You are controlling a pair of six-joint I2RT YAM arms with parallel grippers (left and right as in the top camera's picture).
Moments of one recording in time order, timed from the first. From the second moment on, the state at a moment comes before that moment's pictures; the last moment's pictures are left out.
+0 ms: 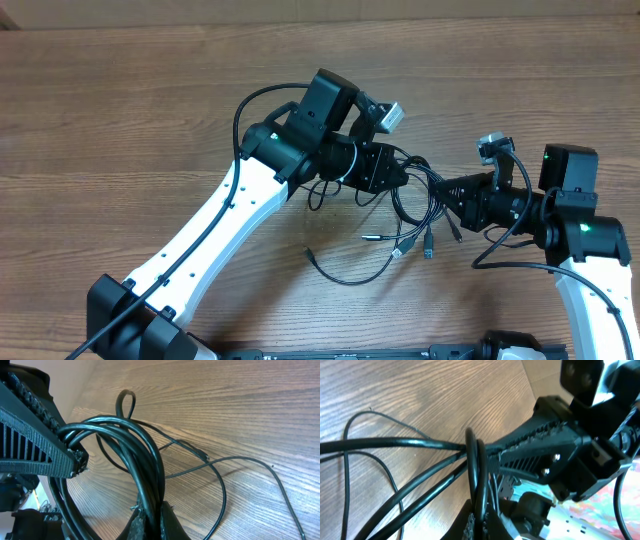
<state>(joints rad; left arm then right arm) -0.61 1.65 1.50 -0.75 0.76 -0.39 -0.11 1.07 0.87 -0.76 -0.88 -0.11</state>
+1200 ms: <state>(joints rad) -0.65 1.65 1.50 -1.08 0.01 -1.44 -0.10 1.07 0.87 -0.86 -0.95 -0.07</state>
